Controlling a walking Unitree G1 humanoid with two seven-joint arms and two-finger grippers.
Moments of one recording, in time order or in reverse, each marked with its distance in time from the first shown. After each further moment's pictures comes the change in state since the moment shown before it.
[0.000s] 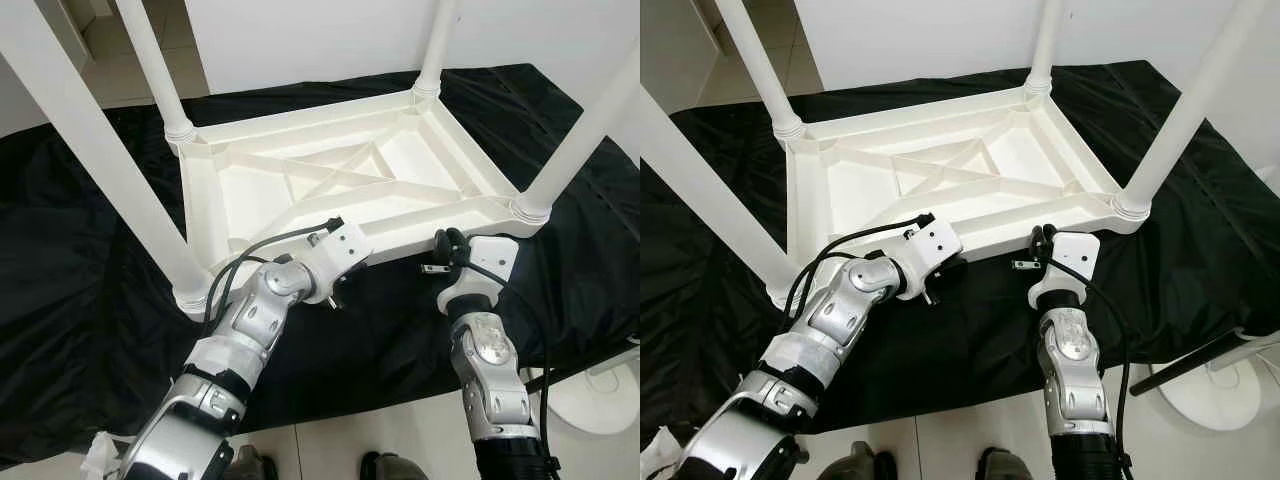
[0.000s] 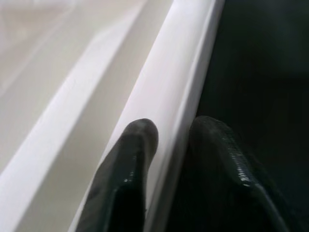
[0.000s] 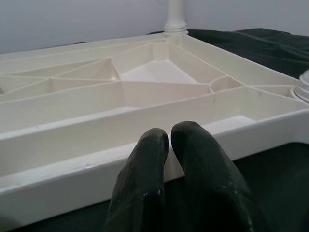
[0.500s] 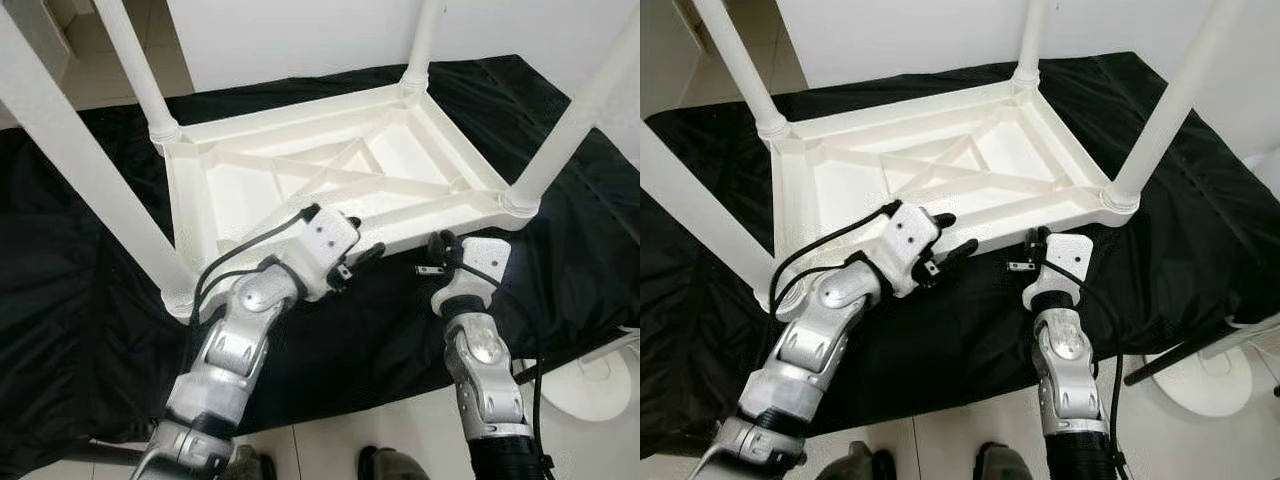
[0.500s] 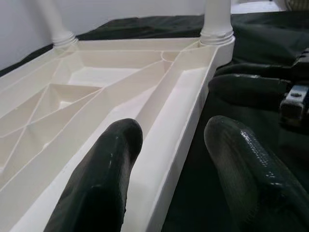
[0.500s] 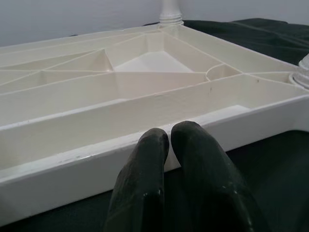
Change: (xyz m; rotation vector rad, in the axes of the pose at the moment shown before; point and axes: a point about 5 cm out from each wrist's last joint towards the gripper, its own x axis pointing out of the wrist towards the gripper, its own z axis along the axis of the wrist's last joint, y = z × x) left arm -0.046 -0.003 0.015 -0.061 -0.251 0.109; right arm 0.005 0.008 -0.004 0.015 0.013 0.009
